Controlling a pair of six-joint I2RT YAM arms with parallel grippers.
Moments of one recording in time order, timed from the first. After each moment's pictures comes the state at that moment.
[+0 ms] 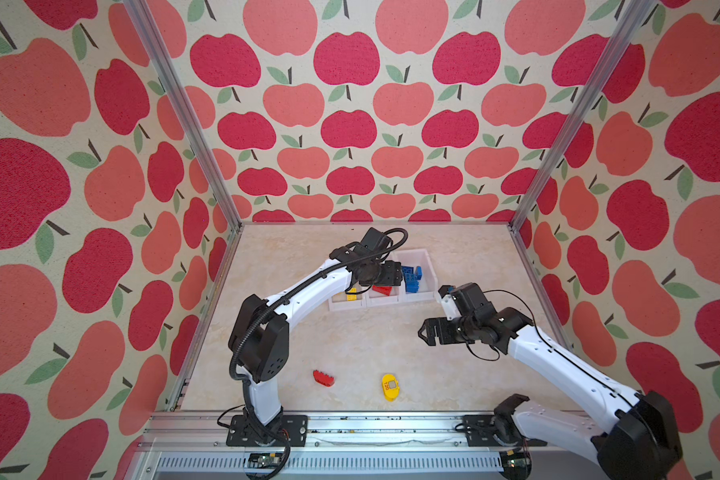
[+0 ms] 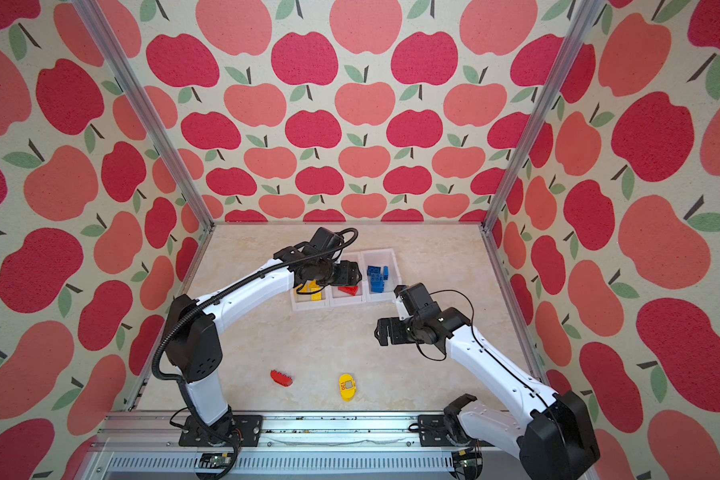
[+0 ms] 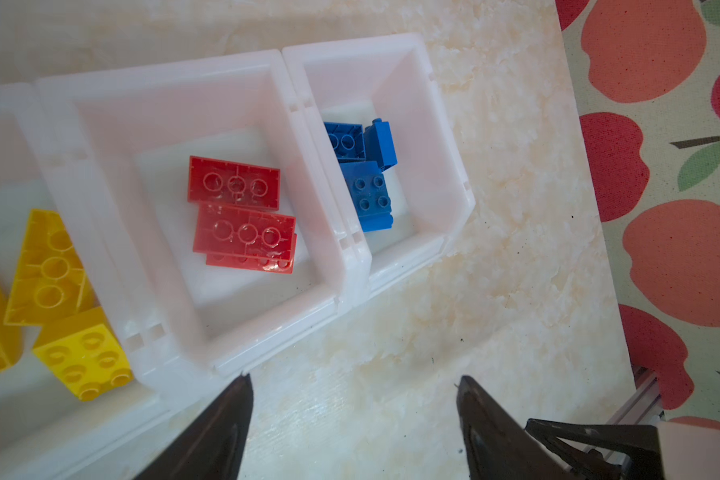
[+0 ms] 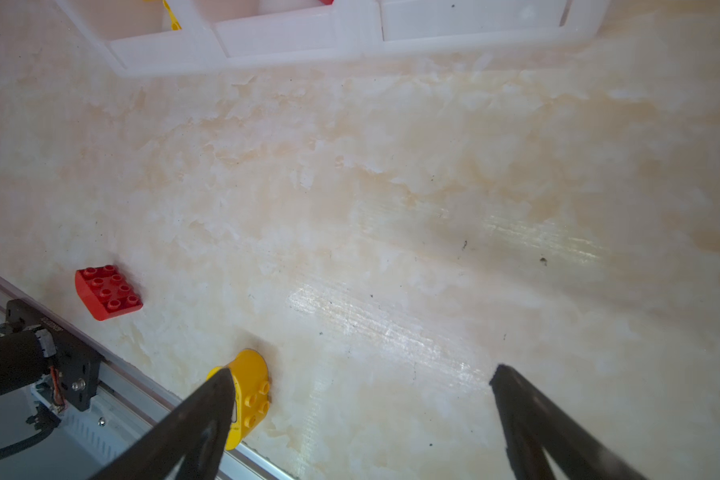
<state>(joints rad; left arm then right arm) -0.70 1.79 1.53 -0.65 0.13 -0.54 0.66 1.11 0.78 -0.72 -0.19 0.41</state>
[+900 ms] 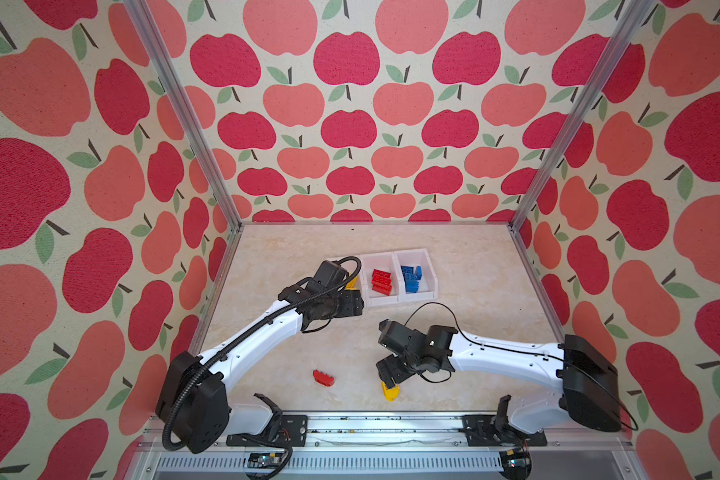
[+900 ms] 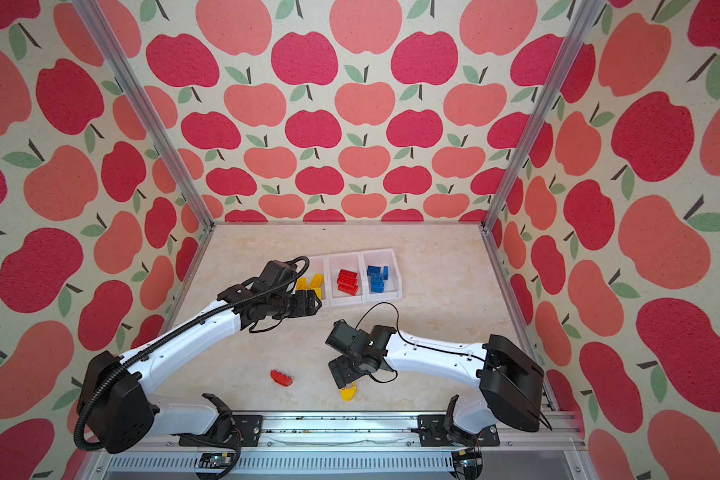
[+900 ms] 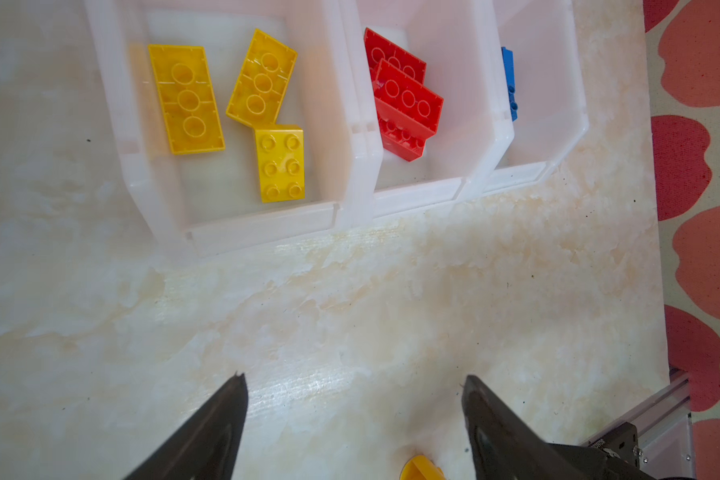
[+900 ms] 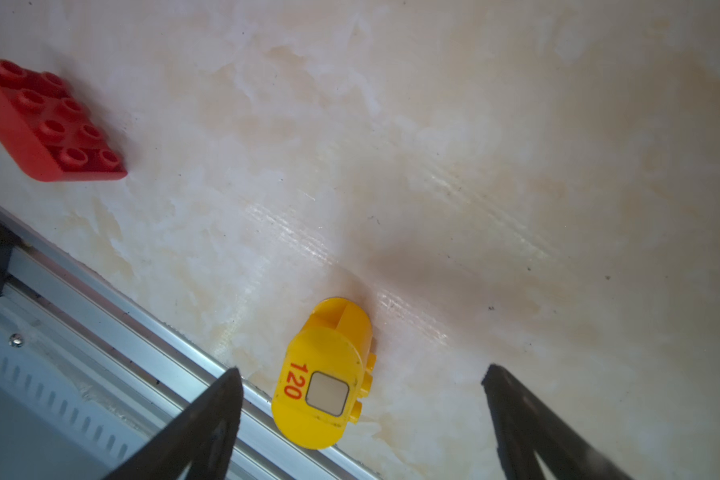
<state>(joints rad) -0.60 1.32 1.00 -0.62 0.10 -0.60 1.25 1.49 0.96 -0.72 0.02 0.59</state>
